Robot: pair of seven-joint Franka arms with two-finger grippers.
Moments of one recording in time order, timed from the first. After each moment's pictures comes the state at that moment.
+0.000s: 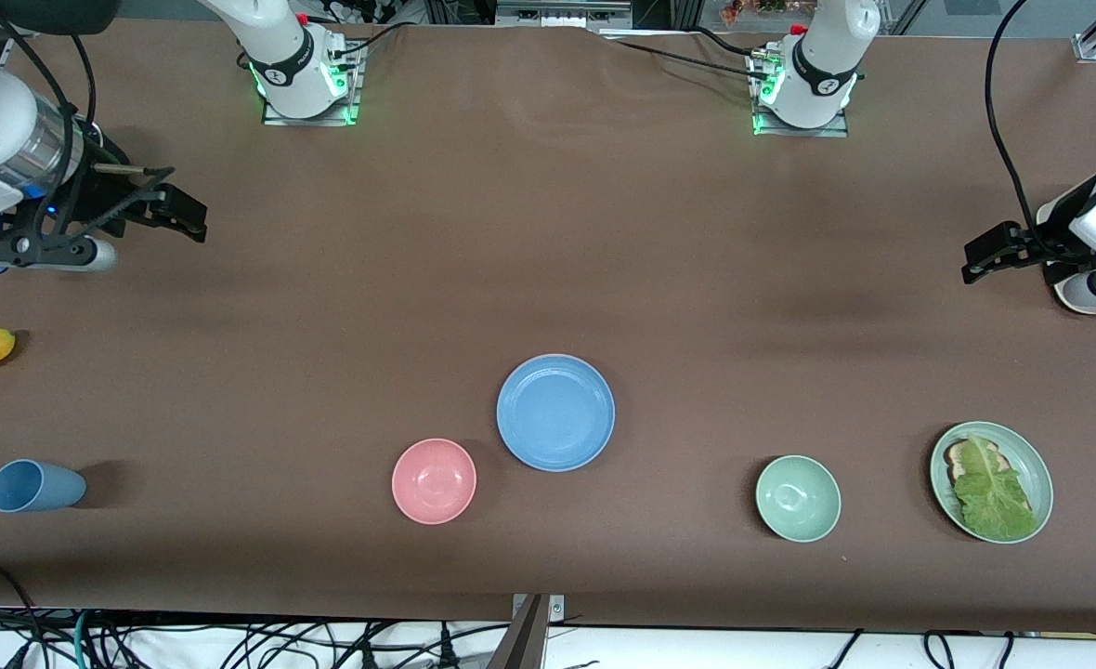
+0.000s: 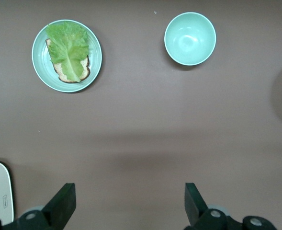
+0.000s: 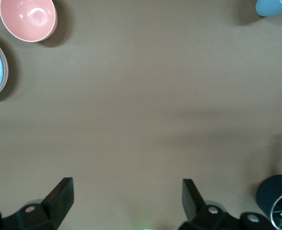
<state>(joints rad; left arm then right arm) -0.04 0.08 0.05 -1.58 0.01 1.66 0.02 0.19 0.10 -0.02 -1.49 -0.02 1.49 0.20</state>
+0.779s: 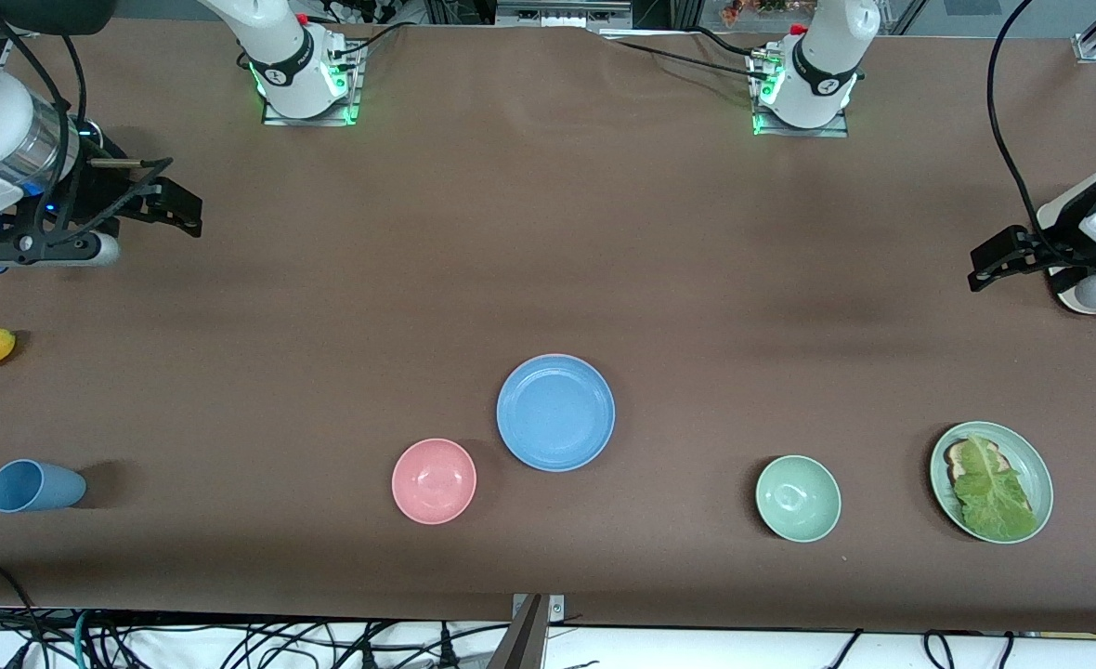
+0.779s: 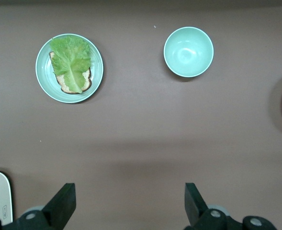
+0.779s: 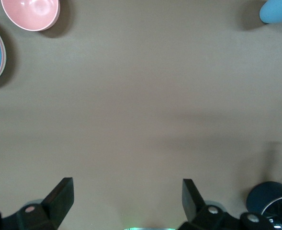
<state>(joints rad) -0.04 0.09 0.05 -1.58 0.01 1.70 0.02 0.18 0.10 -0.01 -1.49 -0.02 1.49 0.14</state>
